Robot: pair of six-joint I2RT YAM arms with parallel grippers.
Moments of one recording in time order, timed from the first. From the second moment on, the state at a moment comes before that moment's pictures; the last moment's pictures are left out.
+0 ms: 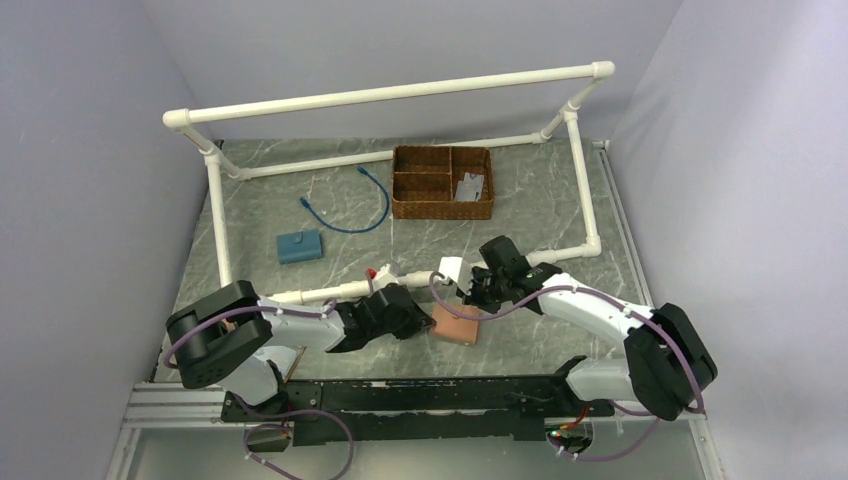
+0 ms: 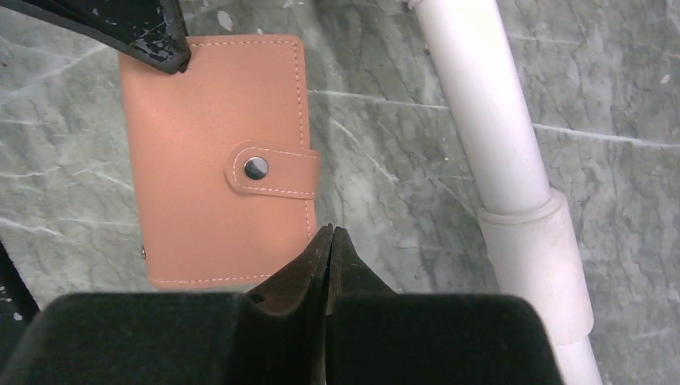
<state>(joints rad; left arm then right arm) -1.06 1.52 0.53 0.30 -0.16 -1.38 0.63 1.27 0.64 -0.36 -0.31 -0.64</state>
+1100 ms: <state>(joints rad) -1.01 1.55 0.50 0.42 -0.04 -1.25 0.81 1.30 0.63 -0.28 -0.26 -0.69</state>
